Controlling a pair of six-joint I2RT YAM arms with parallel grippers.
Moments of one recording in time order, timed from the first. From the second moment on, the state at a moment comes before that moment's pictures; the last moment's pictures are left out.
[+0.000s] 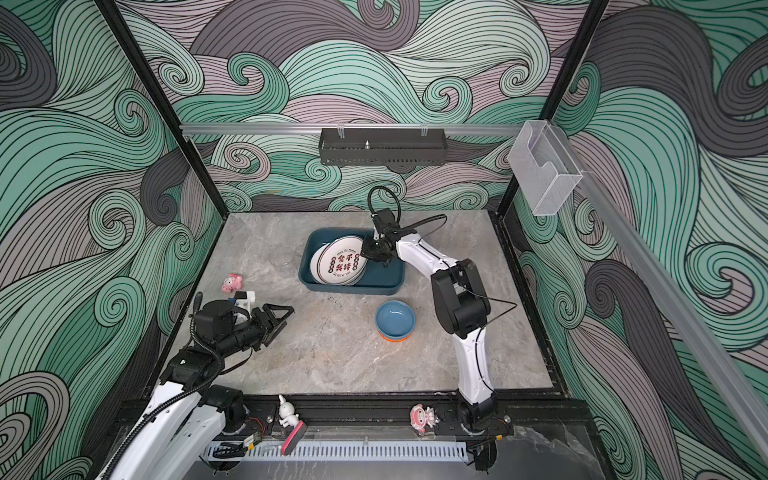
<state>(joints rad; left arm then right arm) -0.20 0.55 0.44 -0.47 0.47 -1.08 0.48 2.12 1.70 -0.52 -0.26 0.64</state>
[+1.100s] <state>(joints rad) -0.20 0.55 0.42 -0.47 0.47 -1.09 0.48 2.16 1.70 -0.49 -0.26 0.66</state>
